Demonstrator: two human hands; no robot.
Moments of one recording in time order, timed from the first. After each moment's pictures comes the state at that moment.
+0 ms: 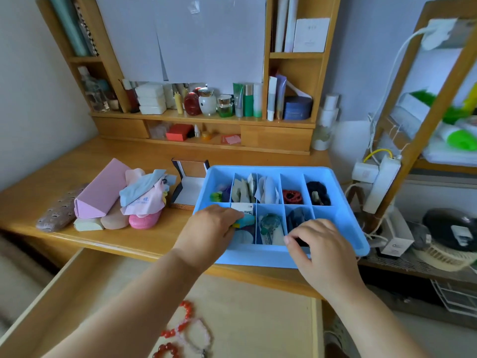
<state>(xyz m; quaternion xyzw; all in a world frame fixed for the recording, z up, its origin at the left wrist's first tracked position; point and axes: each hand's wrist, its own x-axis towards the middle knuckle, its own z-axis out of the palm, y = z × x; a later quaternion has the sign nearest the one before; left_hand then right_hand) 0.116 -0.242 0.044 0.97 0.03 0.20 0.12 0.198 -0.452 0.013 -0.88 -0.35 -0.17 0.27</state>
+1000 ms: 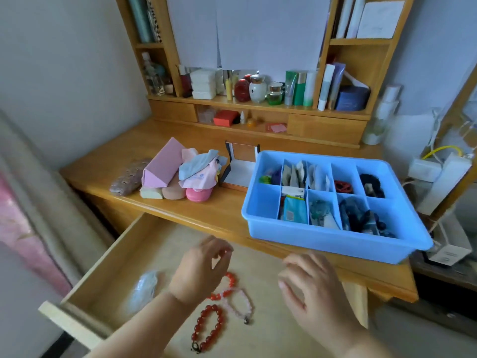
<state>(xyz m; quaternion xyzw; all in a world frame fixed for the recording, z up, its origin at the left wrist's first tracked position) -0.009 -0.204 -0.026 0.93 0.17 0.21 0.25 0.108 -0.418 -0.027 -0.79 -0.52 -0.14 0.29</state>
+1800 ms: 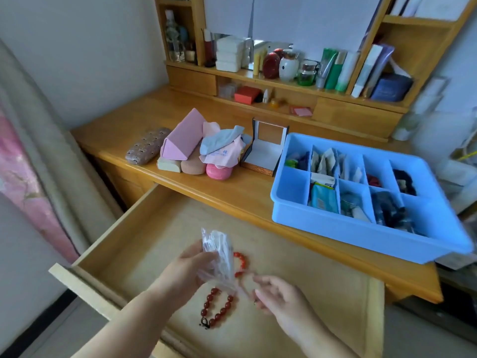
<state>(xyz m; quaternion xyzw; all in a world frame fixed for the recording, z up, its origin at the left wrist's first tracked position) -0.069 -0.175 -0.058 0.53 0.32 0.06 0.78 0.044 -0.367 -0.071 -0.76 -0.24 0.41 0.45</state>
